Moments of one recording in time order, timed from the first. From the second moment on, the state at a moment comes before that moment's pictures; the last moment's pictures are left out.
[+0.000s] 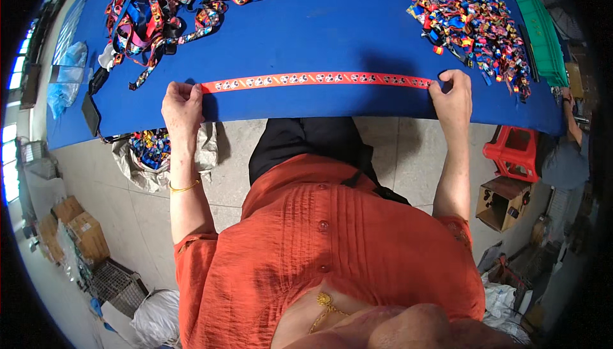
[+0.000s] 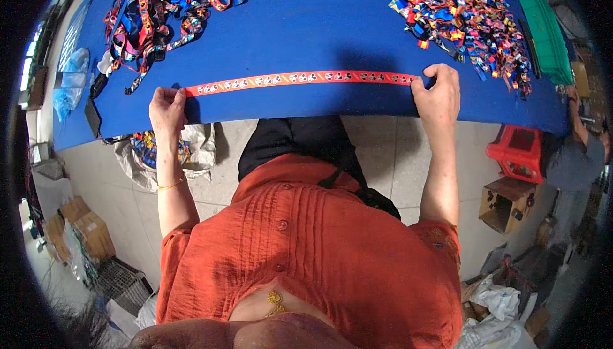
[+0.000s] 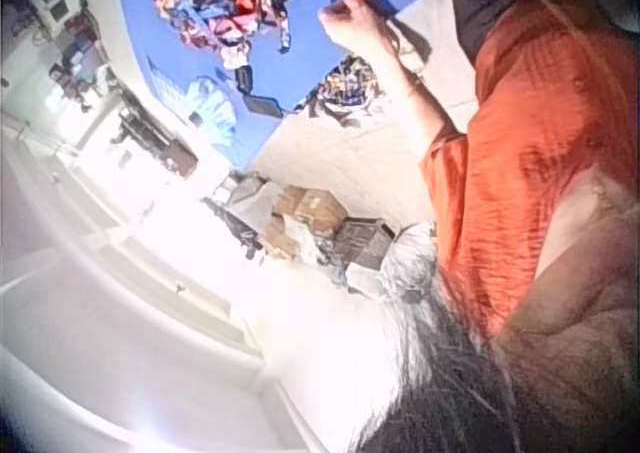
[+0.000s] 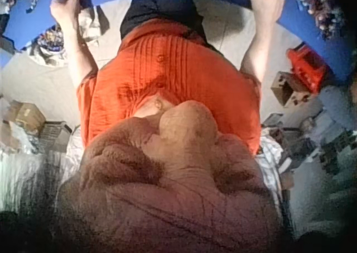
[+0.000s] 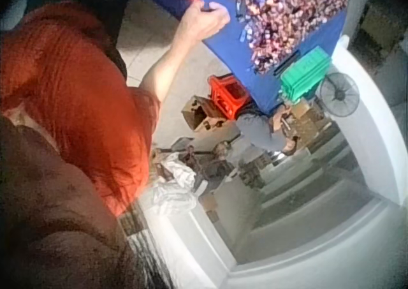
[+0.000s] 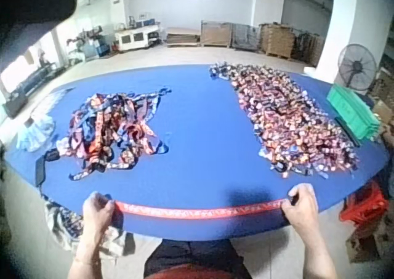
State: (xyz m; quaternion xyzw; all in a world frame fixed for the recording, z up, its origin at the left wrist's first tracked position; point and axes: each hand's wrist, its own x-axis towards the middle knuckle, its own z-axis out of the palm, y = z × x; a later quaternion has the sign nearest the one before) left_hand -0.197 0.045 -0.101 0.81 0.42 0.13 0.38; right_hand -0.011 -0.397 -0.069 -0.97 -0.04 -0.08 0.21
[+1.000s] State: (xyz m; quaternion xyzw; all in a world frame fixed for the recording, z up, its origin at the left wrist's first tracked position) left_hand -0.172 -0.071 -0.086 0.97 0.01 0.20 0.13; right_hand -0.061 -0.271 -0.088 -0.85 -0.44 -0.13 0.26
